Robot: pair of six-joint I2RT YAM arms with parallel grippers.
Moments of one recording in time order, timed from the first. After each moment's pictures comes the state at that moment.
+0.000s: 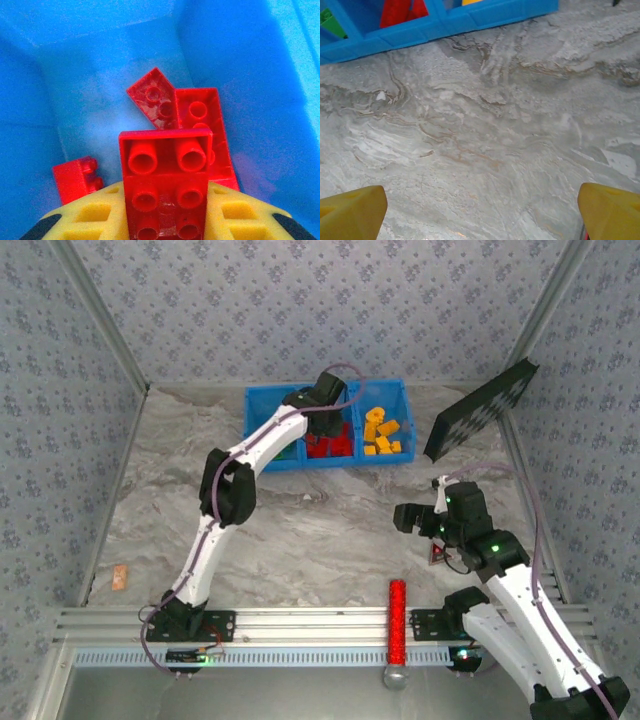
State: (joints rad) left arm -0.63 2.41 2.27 -0.84 -0.09 -0.40; right arm 0.35 0.65 0.65 -0.76 -0.07 0.40
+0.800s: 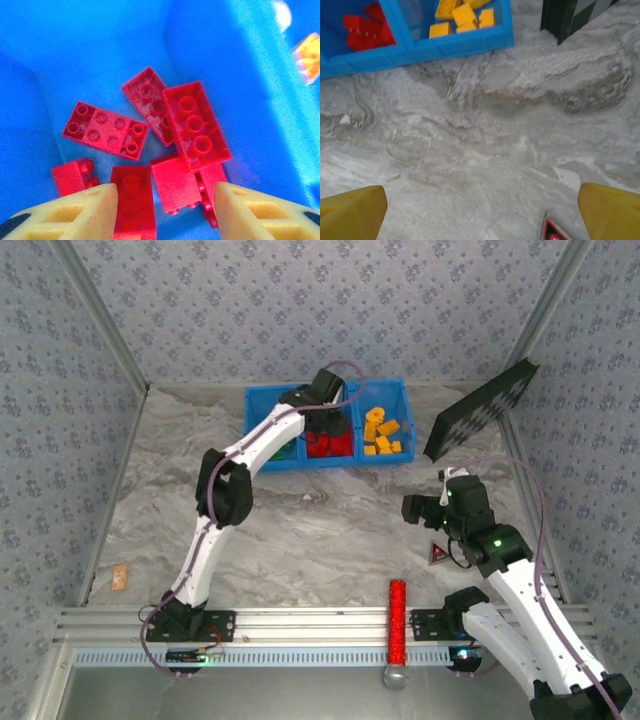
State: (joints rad) left arm -0.63 2.33 2.22 -0.81 -0.06 -0.33; right arm 0.34 0.70 0.72 -0.75 0.10 0.34
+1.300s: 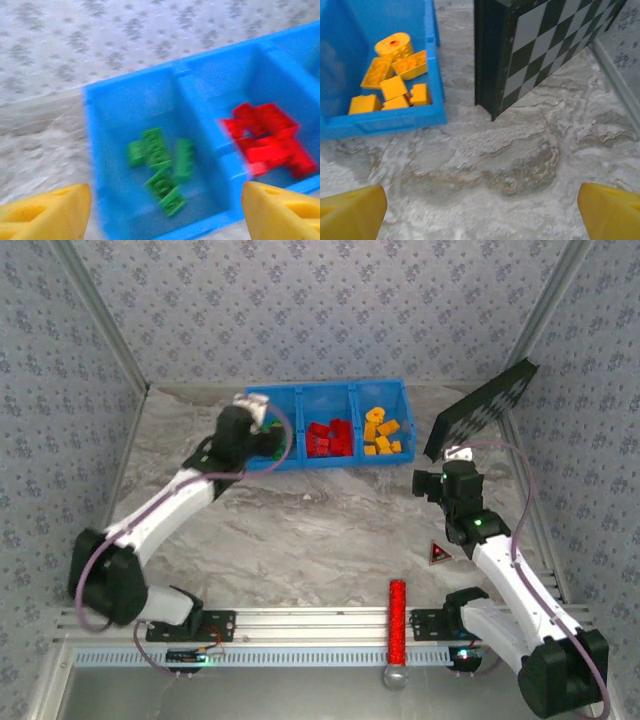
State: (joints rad) left arm -0.47 1.33 0.99 -0.11 -0.25 -0.04; right arm 0.24 0.89 0.60 -0.29 0.32 0.16
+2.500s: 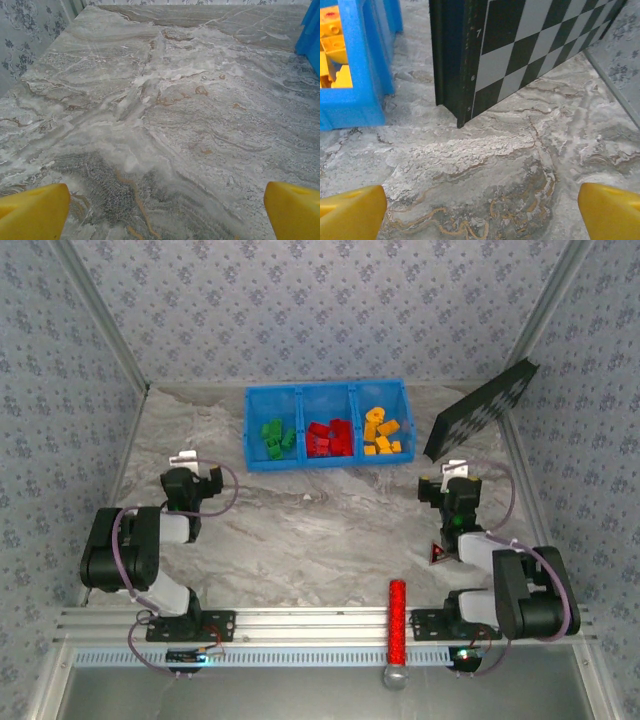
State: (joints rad) left arm 0.00 1.55 0.39 0.75 -0.16 -0.04; right arm 0.06 1.29 0.29 0.58 0.20 -0.05
